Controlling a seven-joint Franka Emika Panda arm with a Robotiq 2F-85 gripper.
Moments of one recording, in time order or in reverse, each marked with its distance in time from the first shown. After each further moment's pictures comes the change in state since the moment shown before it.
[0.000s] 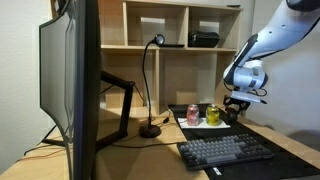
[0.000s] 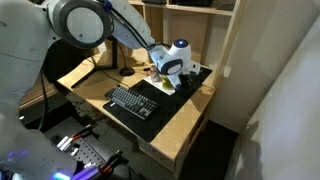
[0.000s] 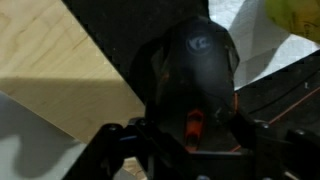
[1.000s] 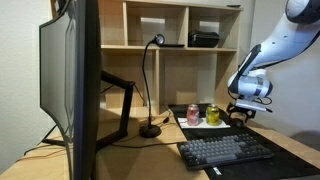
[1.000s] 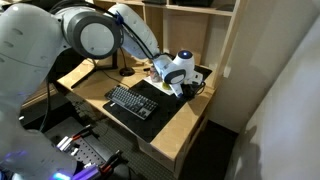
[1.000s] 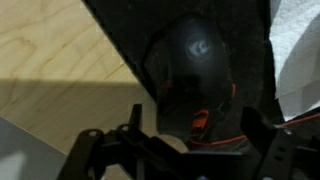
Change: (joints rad) arm -0.069 0.085 0.032 0.031 -0.033 -0.001 -0.007
